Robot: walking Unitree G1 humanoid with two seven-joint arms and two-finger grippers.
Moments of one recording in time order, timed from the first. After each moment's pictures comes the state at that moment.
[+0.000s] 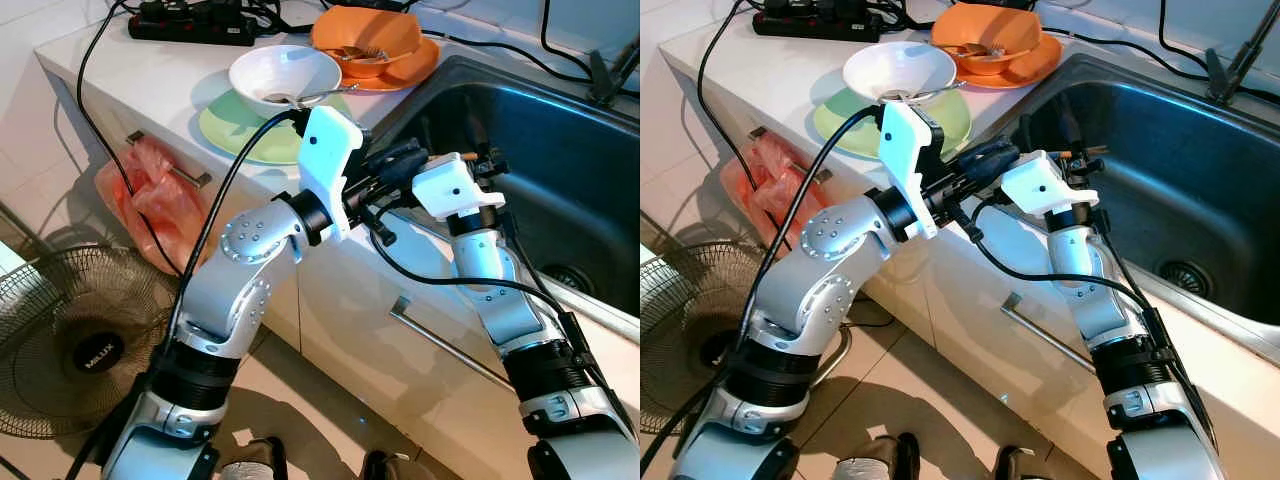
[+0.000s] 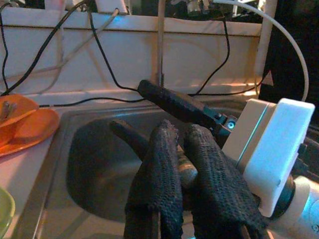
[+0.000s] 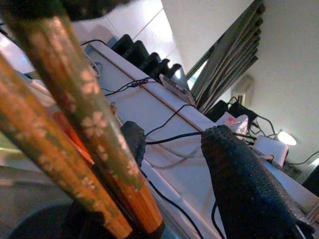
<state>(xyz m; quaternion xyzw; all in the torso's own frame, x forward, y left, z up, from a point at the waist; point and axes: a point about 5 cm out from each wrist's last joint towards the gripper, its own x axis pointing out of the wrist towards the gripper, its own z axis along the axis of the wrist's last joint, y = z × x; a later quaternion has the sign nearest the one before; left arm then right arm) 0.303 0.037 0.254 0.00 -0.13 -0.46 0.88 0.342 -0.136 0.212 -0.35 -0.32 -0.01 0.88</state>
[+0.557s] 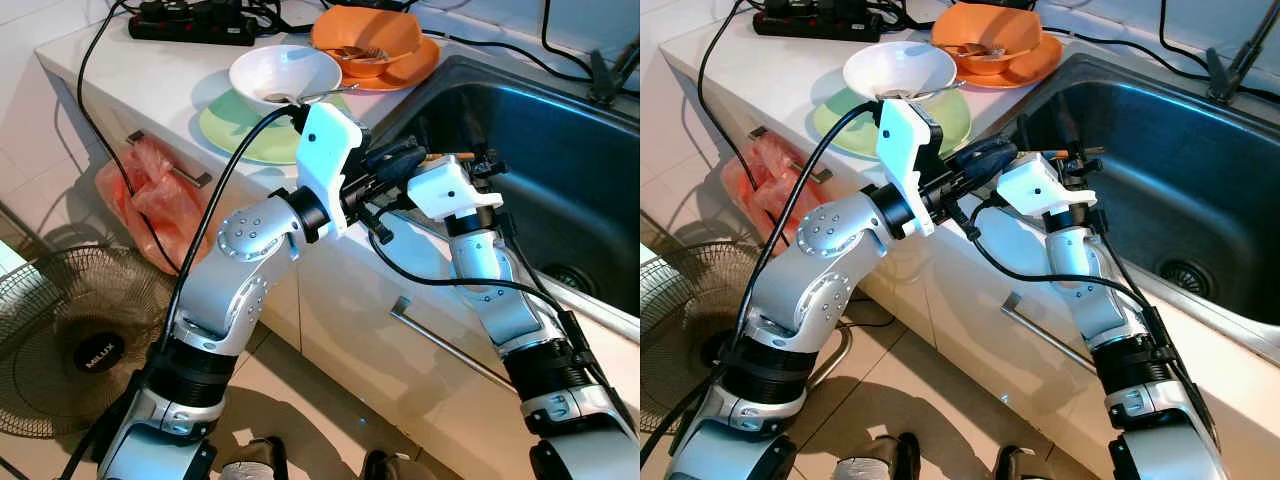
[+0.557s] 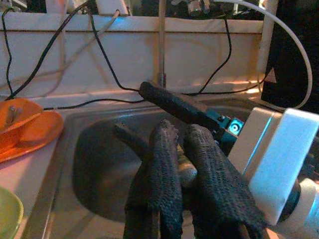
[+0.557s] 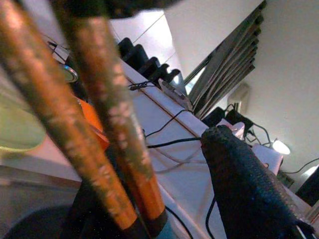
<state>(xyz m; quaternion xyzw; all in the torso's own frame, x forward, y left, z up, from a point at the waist) 0.304 0.039 0.258 0.01 -0.14 -0.46 0.88 0.342 -0.135 0.212 -0.37 -0.33 -0.02 0.87</state>
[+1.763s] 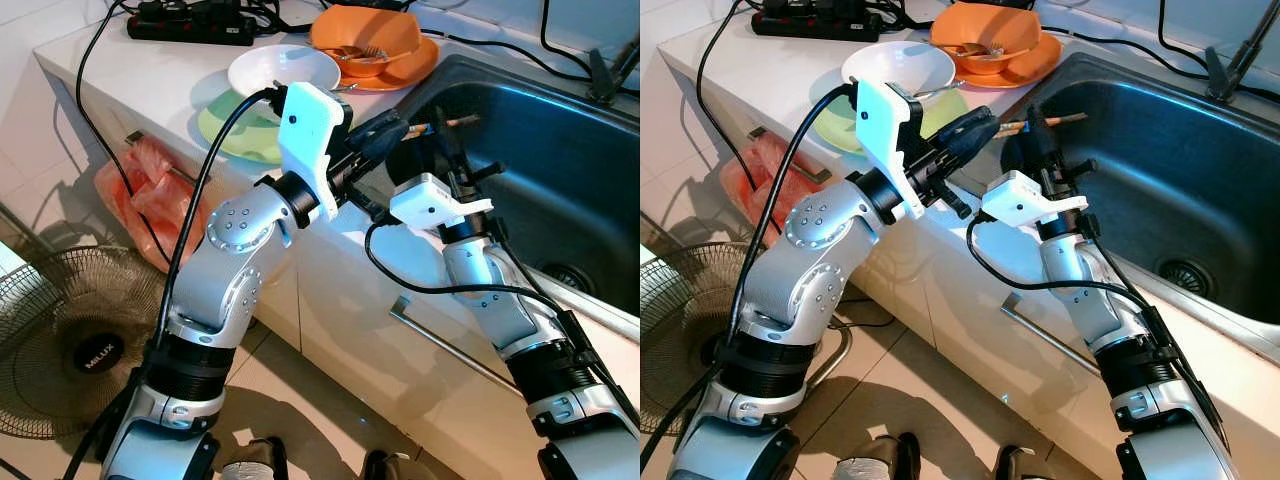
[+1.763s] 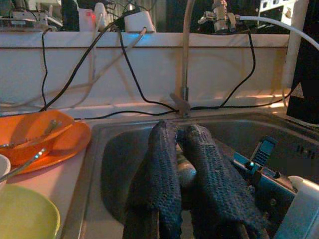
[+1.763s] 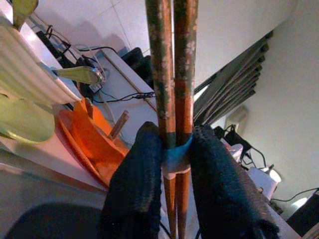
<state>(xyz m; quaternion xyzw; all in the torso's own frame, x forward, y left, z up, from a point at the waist) 0.309 0.049 0.269 0.00 -0.17 -0.42 0.89 0.339 -0.128 0.205 -0.43 -0.35 0.00 0.83</state>
